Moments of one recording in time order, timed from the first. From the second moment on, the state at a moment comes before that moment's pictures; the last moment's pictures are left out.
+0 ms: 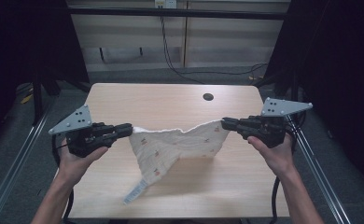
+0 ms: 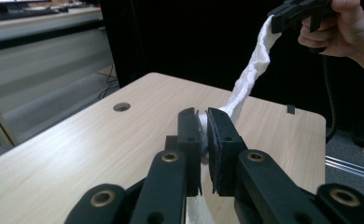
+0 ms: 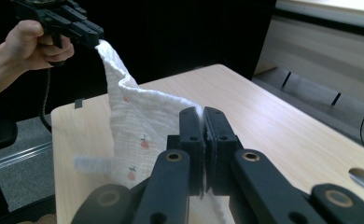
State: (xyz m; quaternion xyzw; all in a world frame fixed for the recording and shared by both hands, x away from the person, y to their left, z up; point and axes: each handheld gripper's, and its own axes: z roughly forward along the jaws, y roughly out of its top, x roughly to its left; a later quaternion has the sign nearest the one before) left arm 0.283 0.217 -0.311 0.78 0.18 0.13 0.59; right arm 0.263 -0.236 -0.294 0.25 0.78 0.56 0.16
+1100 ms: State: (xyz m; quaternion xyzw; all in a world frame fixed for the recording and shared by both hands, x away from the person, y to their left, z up) left arm 0.308 0.200 -0.379 0.81 0.24 0.11 0.52; right arm 0.273 -0.252 -0.356 0.30 0.79 0.51 0.15
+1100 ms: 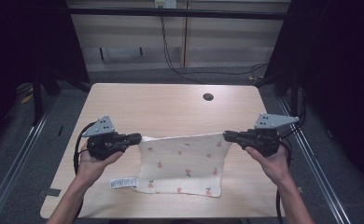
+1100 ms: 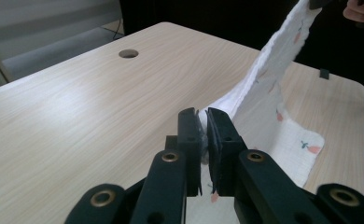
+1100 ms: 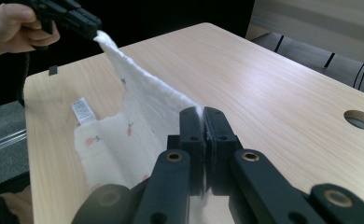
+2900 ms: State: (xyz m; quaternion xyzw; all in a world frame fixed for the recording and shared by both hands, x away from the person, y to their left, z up) left arm 0.397 0.178 -0.458 0.82 0.33 0.07 0.47; right arm 0.371 -0.240 -0.439 0.40 0.79 0.46 0.12
